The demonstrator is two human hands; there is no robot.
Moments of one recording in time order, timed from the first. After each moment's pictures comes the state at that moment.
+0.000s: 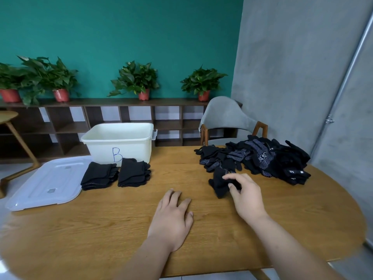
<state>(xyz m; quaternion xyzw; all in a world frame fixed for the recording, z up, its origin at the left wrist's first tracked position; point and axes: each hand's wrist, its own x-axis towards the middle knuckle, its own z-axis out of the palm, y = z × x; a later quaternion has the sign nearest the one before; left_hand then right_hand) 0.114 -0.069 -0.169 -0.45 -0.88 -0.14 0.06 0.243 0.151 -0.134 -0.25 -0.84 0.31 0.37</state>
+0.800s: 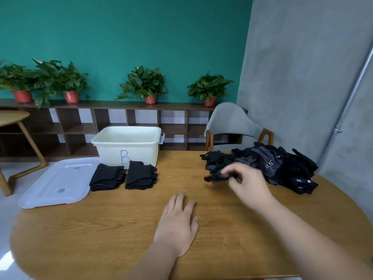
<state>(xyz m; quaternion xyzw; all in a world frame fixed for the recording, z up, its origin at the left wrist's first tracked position) 0.116 -0.072 -0.168 -0.45 -0.88 -0.16 0.07 0.235 0.145 -0.063 -0.13 -0.90 0.26 0.34</state>
